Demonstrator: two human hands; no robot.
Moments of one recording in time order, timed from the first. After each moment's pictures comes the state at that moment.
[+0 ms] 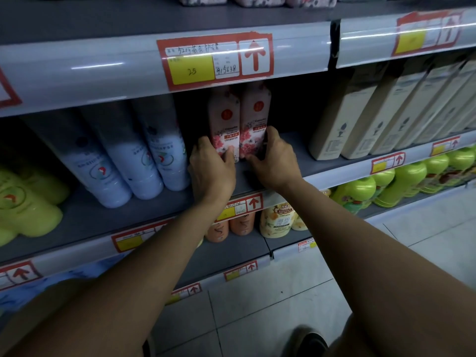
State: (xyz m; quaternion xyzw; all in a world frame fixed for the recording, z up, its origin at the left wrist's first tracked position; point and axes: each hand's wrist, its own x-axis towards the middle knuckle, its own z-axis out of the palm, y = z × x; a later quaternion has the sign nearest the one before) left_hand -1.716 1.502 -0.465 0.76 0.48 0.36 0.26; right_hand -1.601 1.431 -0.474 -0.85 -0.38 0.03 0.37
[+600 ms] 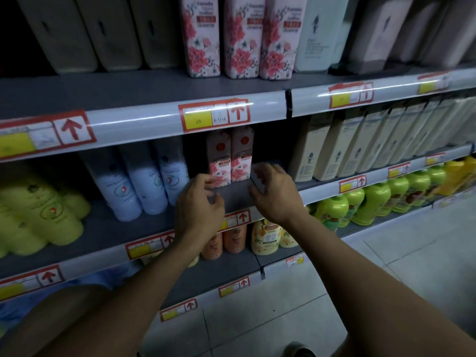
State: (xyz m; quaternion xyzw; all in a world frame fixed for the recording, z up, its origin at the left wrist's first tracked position) left_hand -1.789 1.467 -0.455 0.80 0.34 0.39 0.29; right_hand -1.641 1.360 -0.436 -0.84 -0.44 -0.04 0.33
